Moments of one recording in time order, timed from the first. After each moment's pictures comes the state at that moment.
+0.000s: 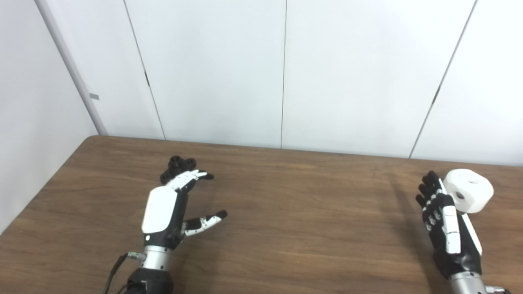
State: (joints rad) left arm -0.10 0.27 0.00 0.10 0.81 -0.24 0.44; right arm -0.16 -0.16 -0.10 0.17 0.19 -0.19 0.16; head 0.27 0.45
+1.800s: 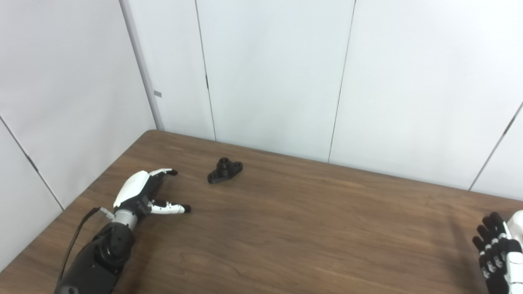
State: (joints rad) left arm -0.20 0.59 0.11 0.35 0.42 -0.01 0.07; right arm -0.11 -0.17 -0.11 0.10 0.21 -0.13 0.16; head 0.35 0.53
